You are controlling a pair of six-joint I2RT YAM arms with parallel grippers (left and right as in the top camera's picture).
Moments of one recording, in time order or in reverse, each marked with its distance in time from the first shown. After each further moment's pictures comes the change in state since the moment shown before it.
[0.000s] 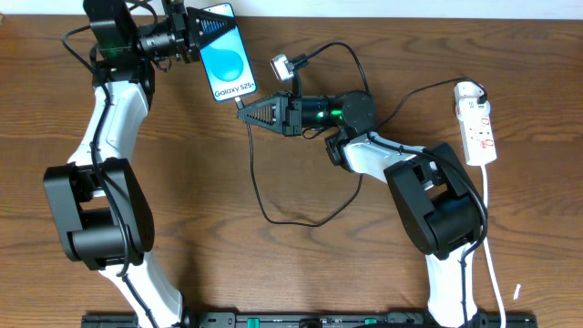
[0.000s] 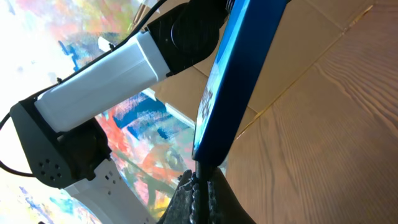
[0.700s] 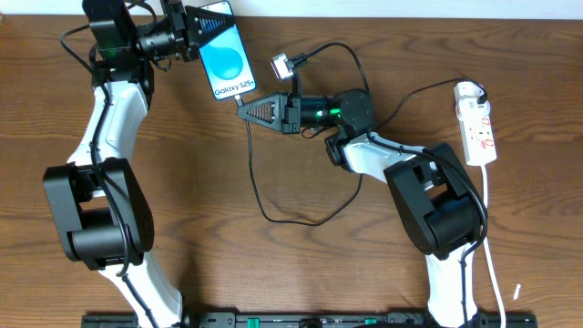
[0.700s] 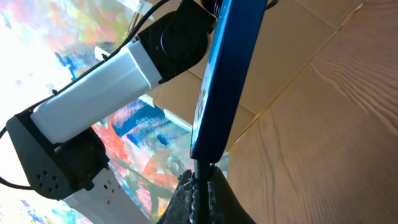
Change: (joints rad) left arm 0.002 0.000 0.000 0.002 -0.024 0.016; right arm 0.001 0.000 0.000 -0.041 0.027 0.004
